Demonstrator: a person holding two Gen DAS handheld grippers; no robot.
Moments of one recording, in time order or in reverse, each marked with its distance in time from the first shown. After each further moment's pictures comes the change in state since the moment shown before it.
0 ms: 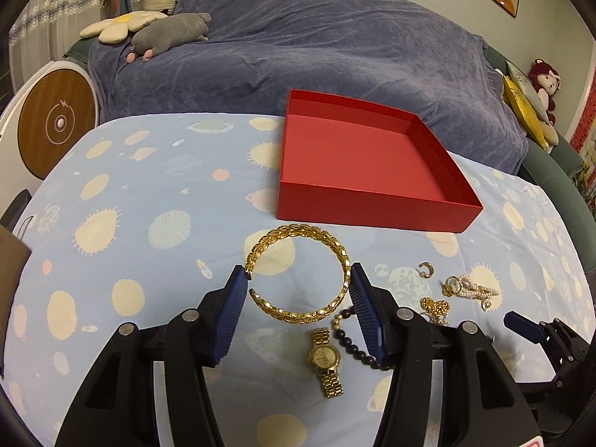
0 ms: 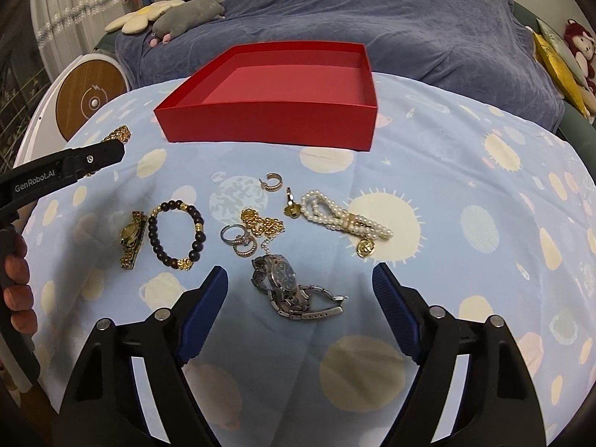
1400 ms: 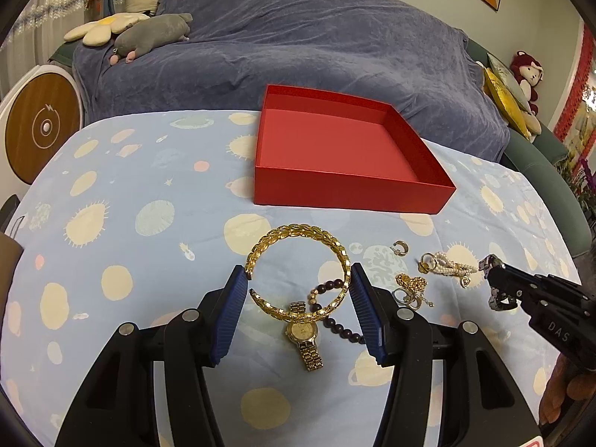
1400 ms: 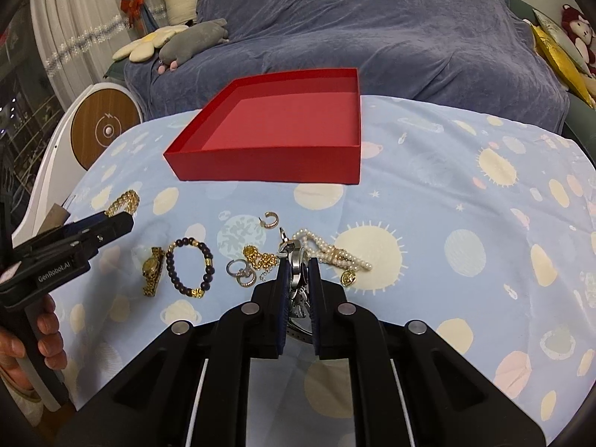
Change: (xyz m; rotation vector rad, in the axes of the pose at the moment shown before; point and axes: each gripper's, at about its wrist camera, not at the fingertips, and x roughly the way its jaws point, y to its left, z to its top) left arm -0.014 -0.012 -0.011 0.041 0.005 -0.065; right arm -0.038 -0.034 0.021 0.103 -0.089 0.093
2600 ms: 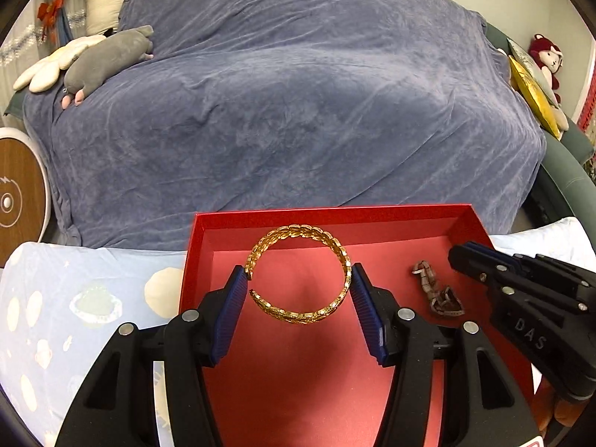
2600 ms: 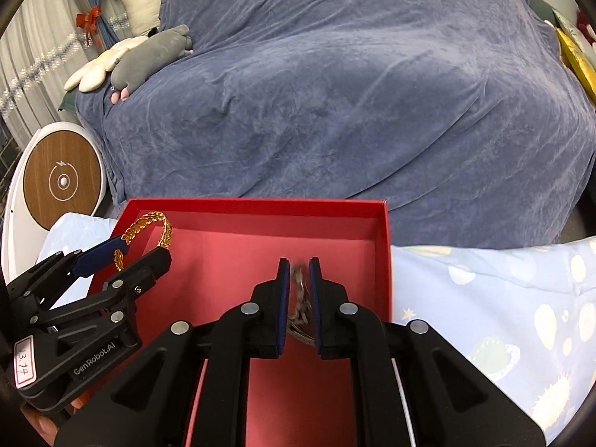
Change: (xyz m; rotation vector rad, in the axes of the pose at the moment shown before) left arm 0.204 -0.023 0.217 0.085 0.030 0.050; right arm 0.202 -0.036 0.229 0.019 0.014 -0.054
